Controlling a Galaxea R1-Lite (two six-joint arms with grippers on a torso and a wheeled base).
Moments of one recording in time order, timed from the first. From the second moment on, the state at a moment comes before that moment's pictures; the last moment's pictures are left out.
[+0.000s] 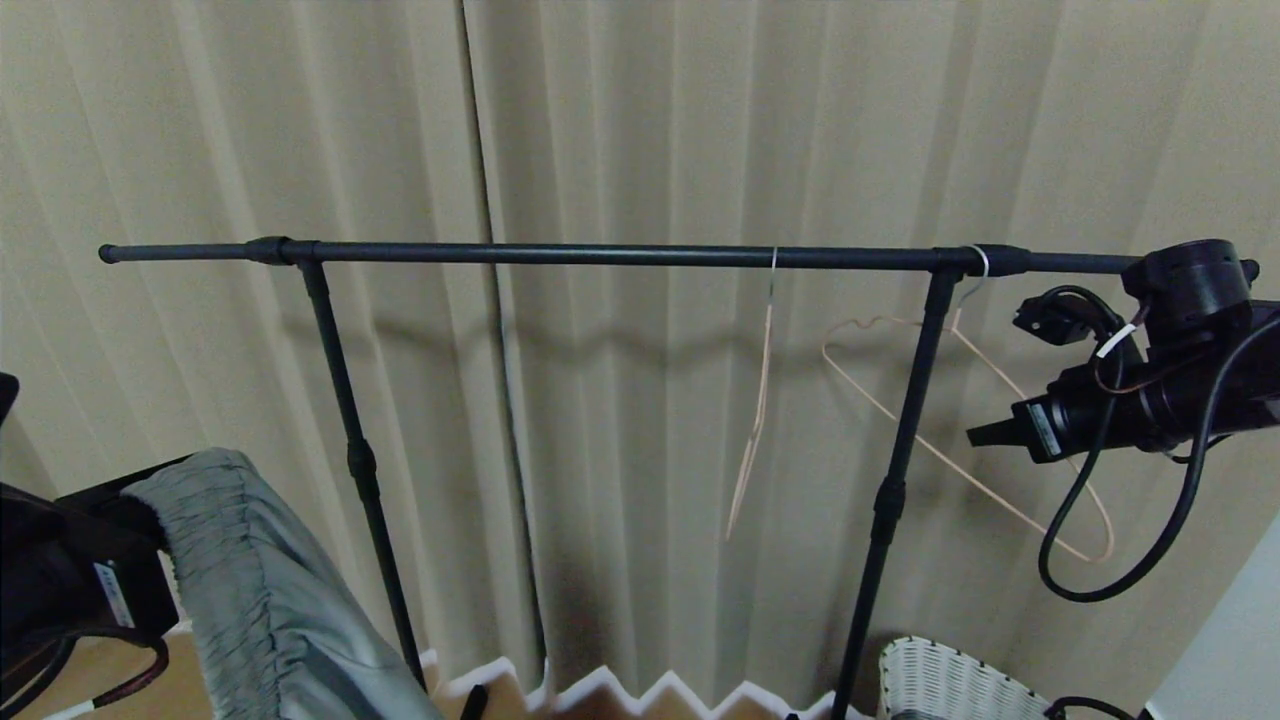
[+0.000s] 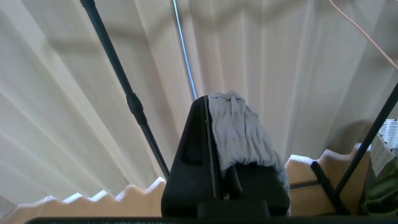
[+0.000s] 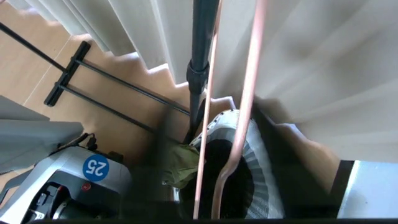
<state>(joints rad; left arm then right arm) -0.29 0.99 -0.43 -0.38 0.11 0.14 -0.05 1.79 -1.22 0.28 0.25 -0.22</state>
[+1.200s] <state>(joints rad) -0.29 1.05 -0.43 -0.38 0.12 0.14 -0.09 1.43 -0.88 0.05 0.23 -0.13</state>
